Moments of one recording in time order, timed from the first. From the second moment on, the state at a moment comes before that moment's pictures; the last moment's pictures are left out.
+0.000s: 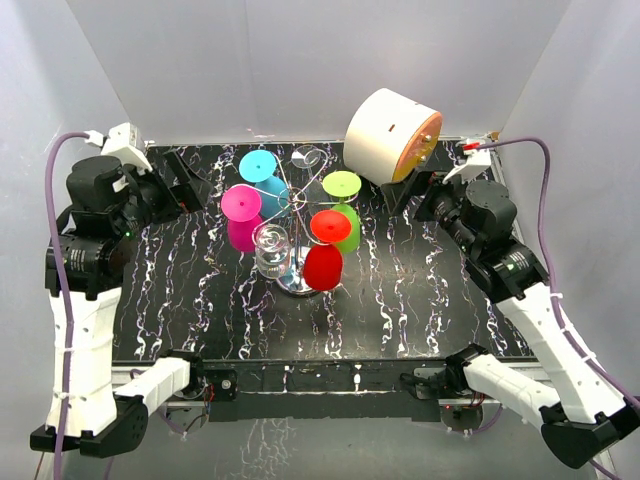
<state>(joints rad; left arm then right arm) -0.11 1.01 1.62 -0.99 0.08 -0.40 0.44 0.89 1.11 -0.35 0.07 0.38</state>
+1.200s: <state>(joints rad) -0.12 1.00 1.55 -1.01 0.34 -0.47 0.63 1.12 1.28 -0.39 -0.42 0.16</state>
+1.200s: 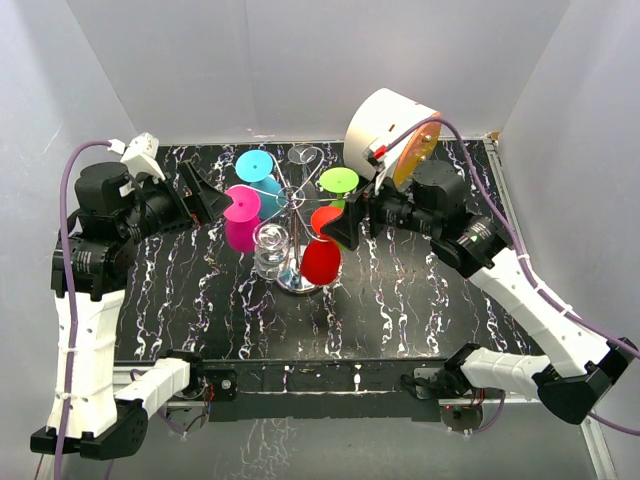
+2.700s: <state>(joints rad) -0.12 1.01 1.52 -0.97 0.36 -0.49 0.75 1.11 1.38 -0.58 -0.18 0.13</state>
